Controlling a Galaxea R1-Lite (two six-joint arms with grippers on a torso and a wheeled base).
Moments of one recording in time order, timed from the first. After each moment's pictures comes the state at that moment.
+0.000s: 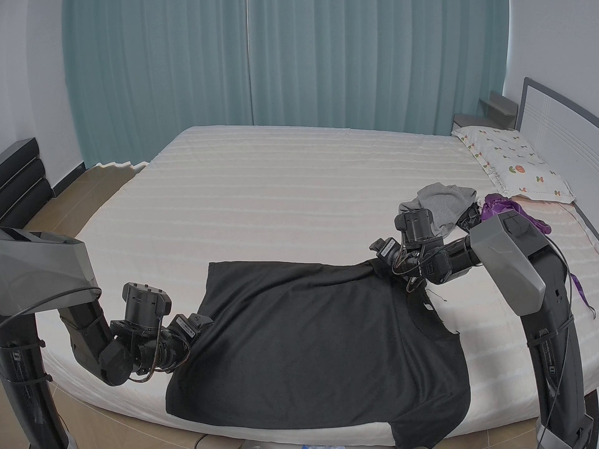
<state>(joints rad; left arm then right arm) -0.26 2.15 -0.44 -0.94 -0.01 -1.09 0.31 2.63 -1.70 -0.28 -0.12 0.90</state>
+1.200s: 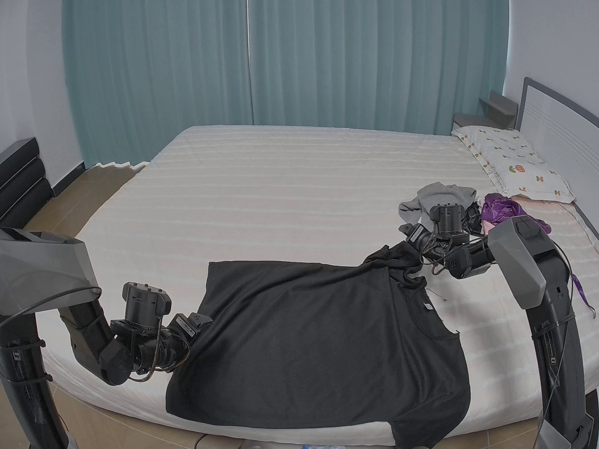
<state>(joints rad) -0.26 2.15 -0.44 -0.94 -0.01 -1.09 0.14 2.71 -1.79 -0.46 -0.07 0.75</state>
